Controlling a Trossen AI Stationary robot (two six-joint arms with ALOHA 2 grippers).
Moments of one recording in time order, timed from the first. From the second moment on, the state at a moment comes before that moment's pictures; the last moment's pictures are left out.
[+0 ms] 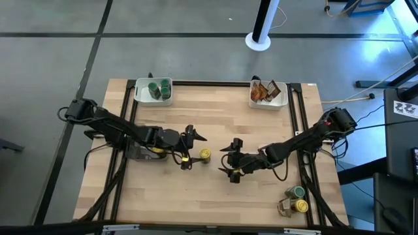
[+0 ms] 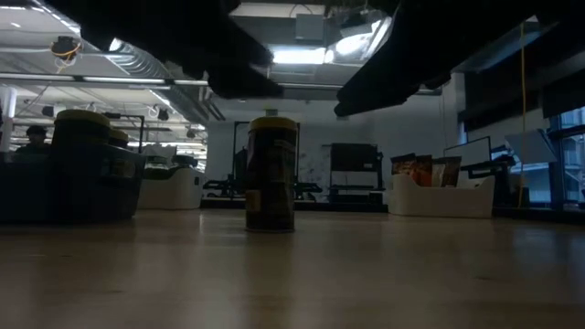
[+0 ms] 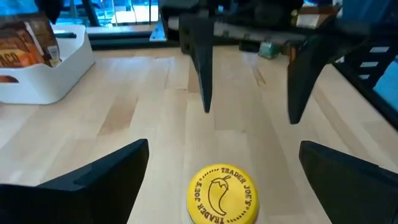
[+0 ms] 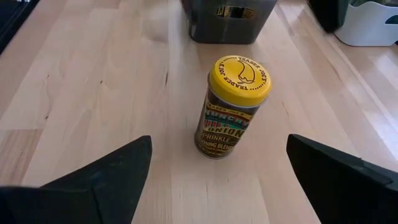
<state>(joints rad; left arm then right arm) -0.19 1.44 0.66 0.40 -0.17 -0.04 0.41 1.61 0.88 0.11 0.46 0.20</state>
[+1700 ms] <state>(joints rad) -0.18 1.71 0.66 0.58 -0.11 -0.08 0.41 1.61 0.88 0.11 0.46 0.20</state>
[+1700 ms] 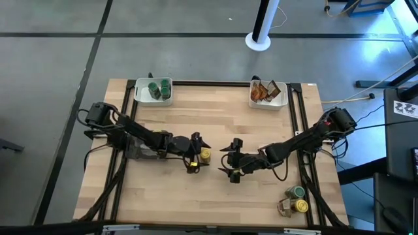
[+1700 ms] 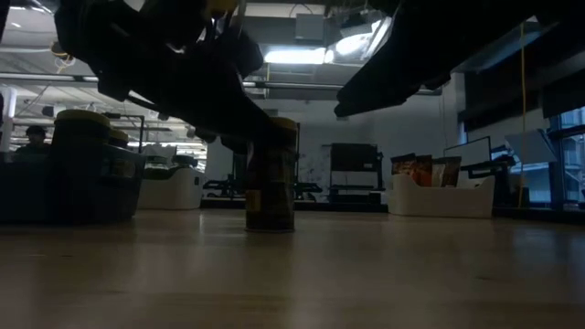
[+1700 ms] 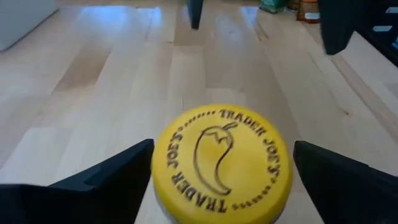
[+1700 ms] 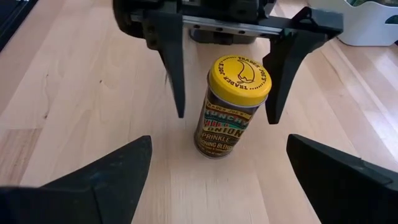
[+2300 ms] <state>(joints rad) -0.17 1.63 0.67 0.47 -0.11 -0.07 0.41 1.61 0.88 0.11 0.46 0.20</state>
